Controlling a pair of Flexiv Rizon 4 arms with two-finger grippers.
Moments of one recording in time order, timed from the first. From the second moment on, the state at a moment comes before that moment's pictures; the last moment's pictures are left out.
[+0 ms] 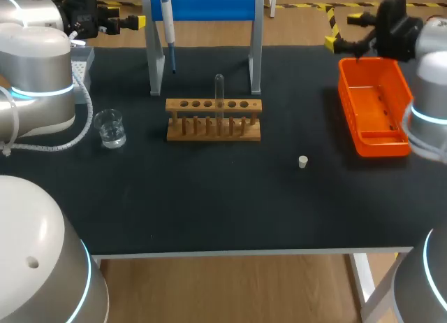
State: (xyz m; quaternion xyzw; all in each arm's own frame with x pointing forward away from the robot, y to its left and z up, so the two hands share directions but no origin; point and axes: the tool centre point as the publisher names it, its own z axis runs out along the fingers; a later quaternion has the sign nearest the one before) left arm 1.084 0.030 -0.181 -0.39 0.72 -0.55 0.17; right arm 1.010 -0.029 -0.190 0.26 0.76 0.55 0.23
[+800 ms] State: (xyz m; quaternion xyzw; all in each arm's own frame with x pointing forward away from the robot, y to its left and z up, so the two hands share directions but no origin) left arm 1.084 0.030 -0.181 -0.39 0.72 -0.55 0.17; right arm 0.826 0.025 -0.249 0.14 0.78 0.59 0.16
